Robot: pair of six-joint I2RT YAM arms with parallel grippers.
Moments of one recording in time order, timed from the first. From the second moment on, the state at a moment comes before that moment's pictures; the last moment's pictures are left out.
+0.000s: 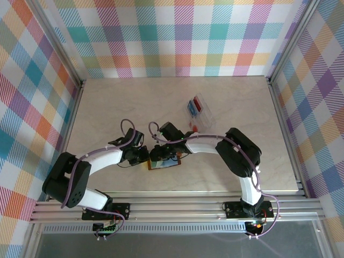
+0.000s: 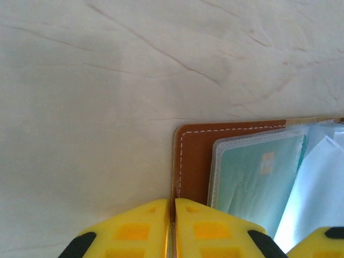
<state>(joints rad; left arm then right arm) -0.46 1.42 0.62 -0.35 0.16 -0.75 0.91 1.99 1.20 -0.13 -0.57 0.64</state>
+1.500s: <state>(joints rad) -0.46 1.39 0.62 -0.43 0.09 -0.76 0.87 1.93 1.28 -0.43 -0.18 0.47</state>
